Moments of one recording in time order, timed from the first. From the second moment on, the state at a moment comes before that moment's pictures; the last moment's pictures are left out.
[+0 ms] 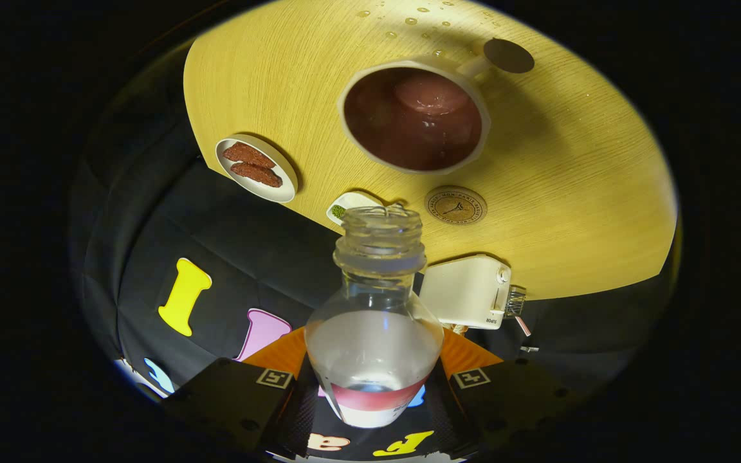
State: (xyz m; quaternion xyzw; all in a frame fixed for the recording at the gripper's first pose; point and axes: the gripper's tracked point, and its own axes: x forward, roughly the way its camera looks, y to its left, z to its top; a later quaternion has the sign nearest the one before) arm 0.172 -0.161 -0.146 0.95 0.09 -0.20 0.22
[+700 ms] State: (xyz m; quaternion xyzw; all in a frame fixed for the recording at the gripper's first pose) arm 0.125 -0.118 -0.151 0.72 0.09 -0.23 0.65
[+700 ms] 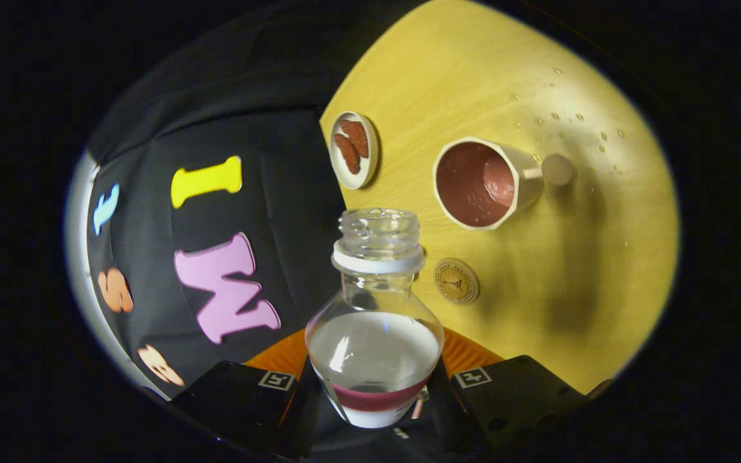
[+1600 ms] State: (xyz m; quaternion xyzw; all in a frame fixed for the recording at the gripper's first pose) arm 0.146 -0.046 -0.141 0.14 0.08 -0.13 0.98
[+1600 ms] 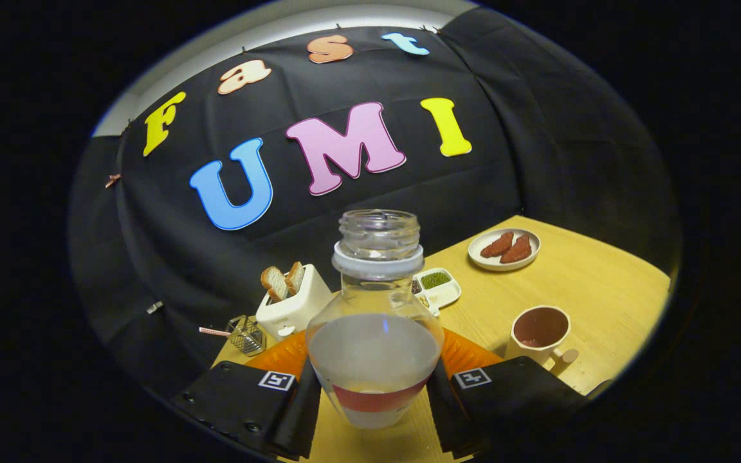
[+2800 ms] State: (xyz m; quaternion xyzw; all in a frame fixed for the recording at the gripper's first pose) arm 0.295 -0.102 -0.249 -0.03 0.12 -0.19 0.97
